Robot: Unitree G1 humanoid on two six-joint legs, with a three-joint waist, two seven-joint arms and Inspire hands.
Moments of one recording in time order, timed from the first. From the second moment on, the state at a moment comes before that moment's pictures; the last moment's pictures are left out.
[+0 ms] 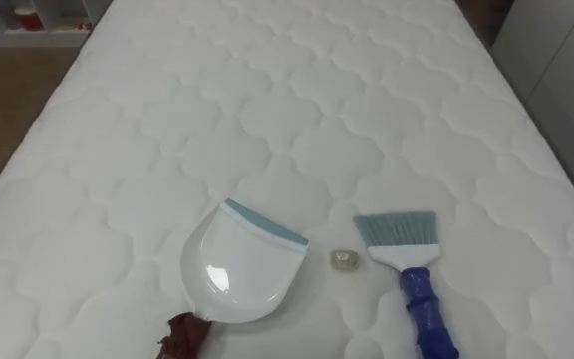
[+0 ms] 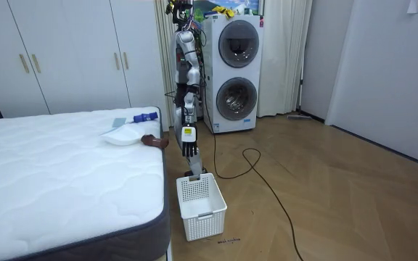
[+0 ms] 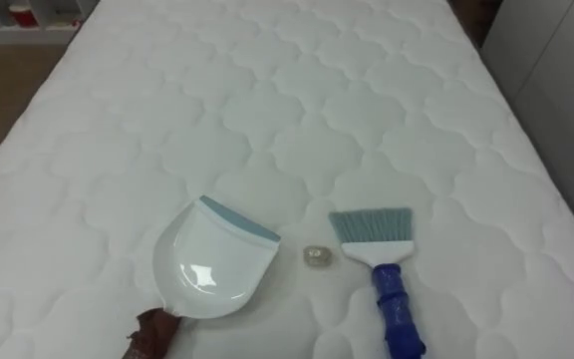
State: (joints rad) left arm 0.25 0.18 0.05 1.04 0.47 0.20 -0.01; right arm 0.12 -0.24 0.09 1.25 -0.29 0.16 0.11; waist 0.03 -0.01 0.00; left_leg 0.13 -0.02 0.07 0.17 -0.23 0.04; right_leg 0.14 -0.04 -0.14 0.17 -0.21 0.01
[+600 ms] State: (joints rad) left arm 0.25 0.18 0.06 1.04 0.47 0.18 -0.01; right arm 0.12 -0.24 0.09 1.25 -0.28 0.15 0.09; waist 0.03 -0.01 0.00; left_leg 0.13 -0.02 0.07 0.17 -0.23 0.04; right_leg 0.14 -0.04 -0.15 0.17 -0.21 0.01
